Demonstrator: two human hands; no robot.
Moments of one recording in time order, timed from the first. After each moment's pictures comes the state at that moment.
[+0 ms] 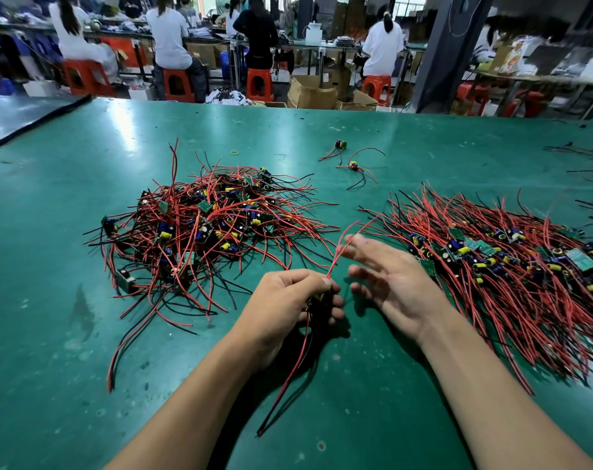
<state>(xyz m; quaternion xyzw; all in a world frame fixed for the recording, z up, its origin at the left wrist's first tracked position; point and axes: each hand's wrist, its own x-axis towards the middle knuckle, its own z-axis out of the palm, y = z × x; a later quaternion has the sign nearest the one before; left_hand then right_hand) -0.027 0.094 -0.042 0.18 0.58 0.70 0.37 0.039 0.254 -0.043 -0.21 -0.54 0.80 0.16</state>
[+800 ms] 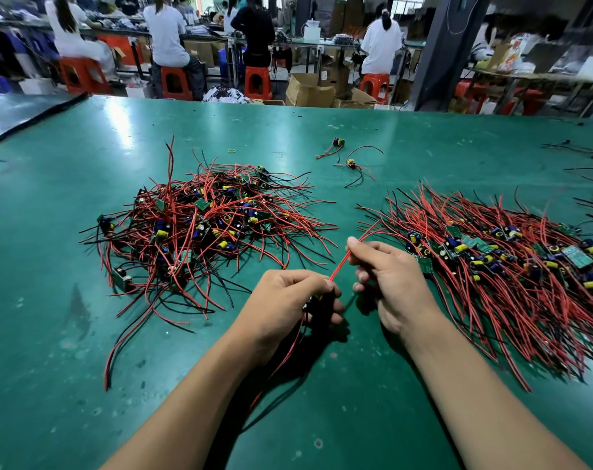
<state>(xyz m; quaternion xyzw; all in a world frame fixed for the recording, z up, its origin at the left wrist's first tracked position) -0.025 0.096 -0.043 0.20 0.60 0.68 0.37 0.030 0.246 -0.047 -0.28 -0.55 0.75 0.25</state>
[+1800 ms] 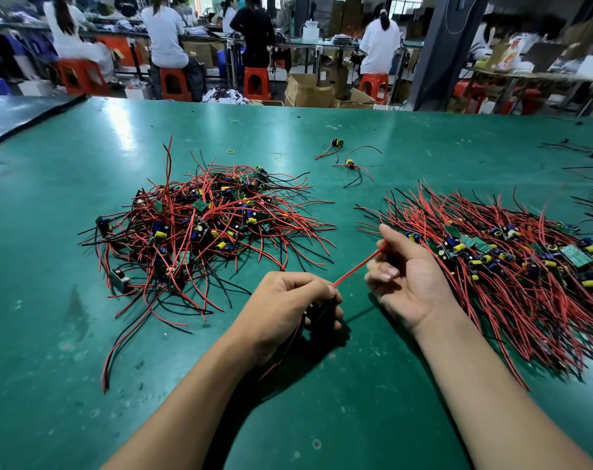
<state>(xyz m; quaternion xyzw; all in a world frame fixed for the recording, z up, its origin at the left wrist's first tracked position) -0.023 0.094 -0.044 0.22 0.61 0.66 0.37 0.035 0.267 -0.034 -0.27 -0.29 0.89 0.22</state>
